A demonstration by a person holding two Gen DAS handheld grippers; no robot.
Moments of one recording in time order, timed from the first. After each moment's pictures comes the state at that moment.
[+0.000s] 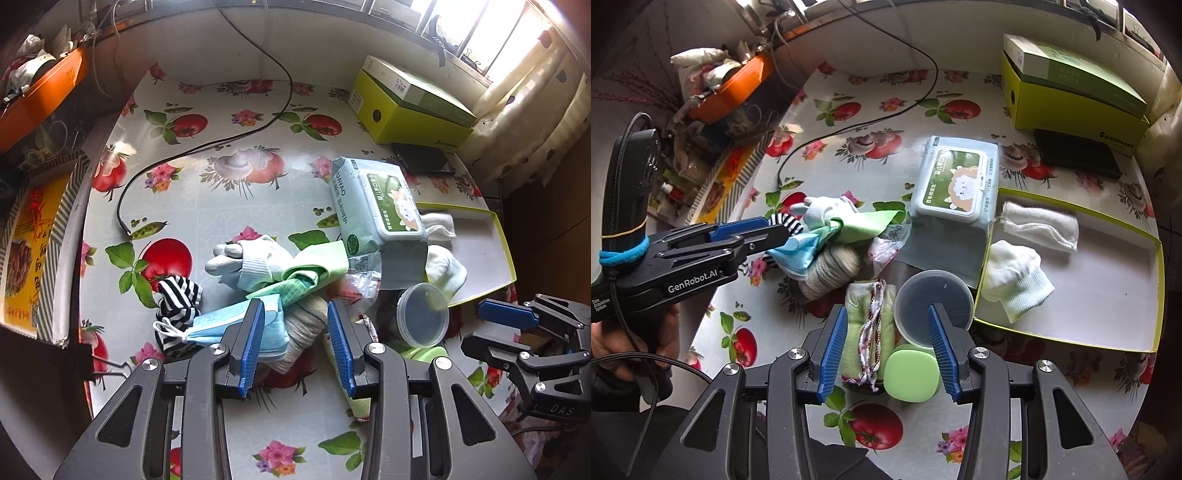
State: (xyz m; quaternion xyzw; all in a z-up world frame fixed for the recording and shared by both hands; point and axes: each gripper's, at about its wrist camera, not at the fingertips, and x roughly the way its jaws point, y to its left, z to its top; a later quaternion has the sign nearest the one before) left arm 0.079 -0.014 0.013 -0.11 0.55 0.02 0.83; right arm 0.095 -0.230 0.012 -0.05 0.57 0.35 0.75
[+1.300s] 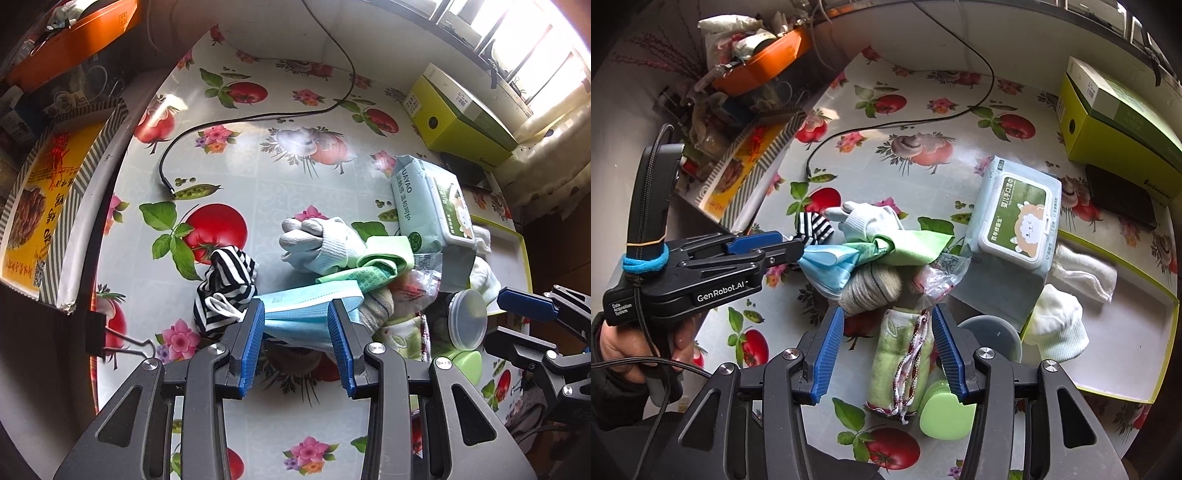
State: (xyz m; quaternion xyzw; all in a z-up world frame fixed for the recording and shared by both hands) left arm 0.062 0.044 -0.016 -0.17 0.56 0.07 0.81; right arm 0.102 -0.164 0.013 -0.10 0.56 0.39 0.72
